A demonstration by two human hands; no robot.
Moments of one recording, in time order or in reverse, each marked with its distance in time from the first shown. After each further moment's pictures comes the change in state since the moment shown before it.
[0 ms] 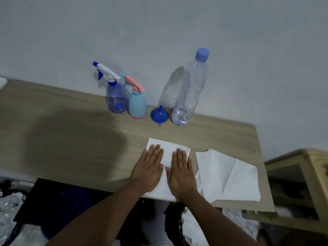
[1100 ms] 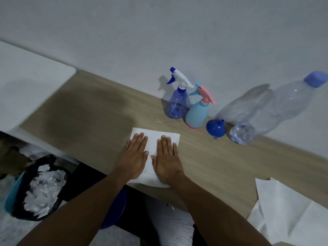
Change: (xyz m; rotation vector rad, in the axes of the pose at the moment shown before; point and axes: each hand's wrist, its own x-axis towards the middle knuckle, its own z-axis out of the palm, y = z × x) left_hand -0.064 -0.241 -0.022 -0.020 0.048 -0.312; right_hand 0.107 -0.230 0.012 0.014 -0.130 -0.362
